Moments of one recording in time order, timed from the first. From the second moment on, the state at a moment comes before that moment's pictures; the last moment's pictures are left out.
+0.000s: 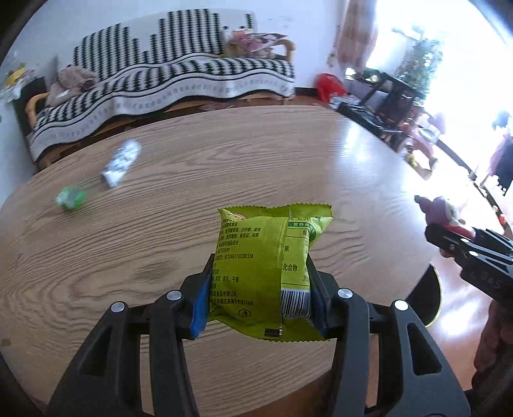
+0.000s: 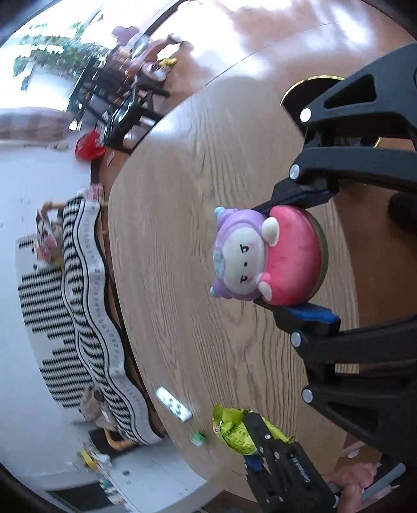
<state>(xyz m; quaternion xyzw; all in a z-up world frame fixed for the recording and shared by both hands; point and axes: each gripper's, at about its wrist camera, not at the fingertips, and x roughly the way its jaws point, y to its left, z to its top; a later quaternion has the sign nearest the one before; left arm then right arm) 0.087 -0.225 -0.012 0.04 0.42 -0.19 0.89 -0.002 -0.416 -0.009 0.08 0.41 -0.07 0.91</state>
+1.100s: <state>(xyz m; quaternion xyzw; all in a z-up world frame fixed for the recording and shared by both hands) 0.019 -0.471 -0.081 0.09 0.43 -0.40 0.80 -0.103 -0.627 -0.081 0.20 0.44 -0.22 0.85</state>
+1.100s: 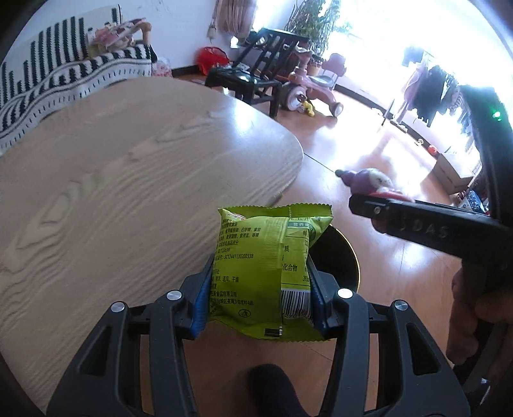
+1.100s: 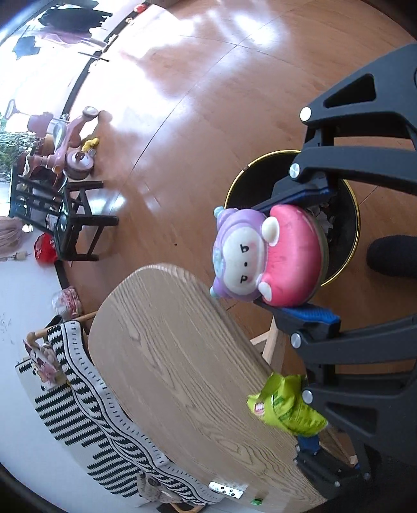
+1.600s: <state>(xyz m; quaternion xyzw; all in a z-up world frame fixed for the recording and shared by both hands) -0.008 -0.525 -0.116 0.13 0.44 -0.45 0.77 -0.114 -0.666 -0.098 0.24 0.45 -0.24 0.83</state>
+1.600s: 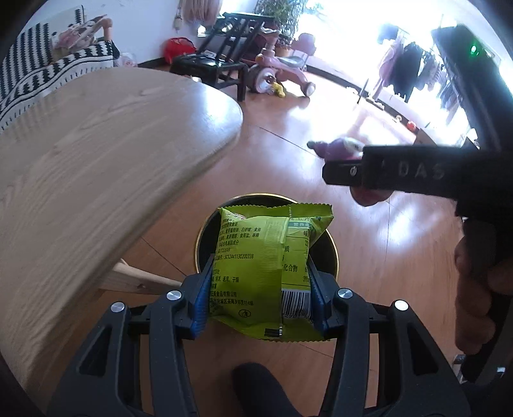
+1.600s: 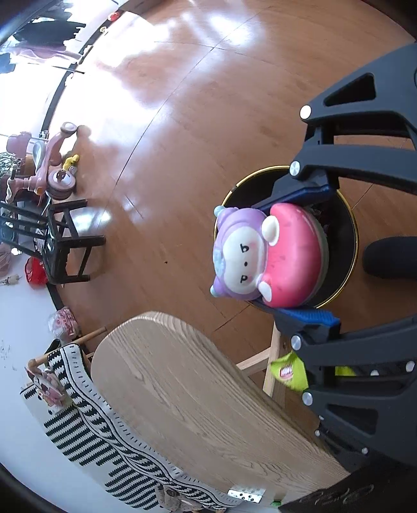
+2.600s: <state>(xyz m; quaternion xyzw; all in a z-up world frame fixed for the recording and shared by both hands) -0.017 -0.544 -0.115 0.17 0.41 -0.47 0.76 -0.116 -0.671 -0.077 0.25 0.41 -0.28 0.83</state>
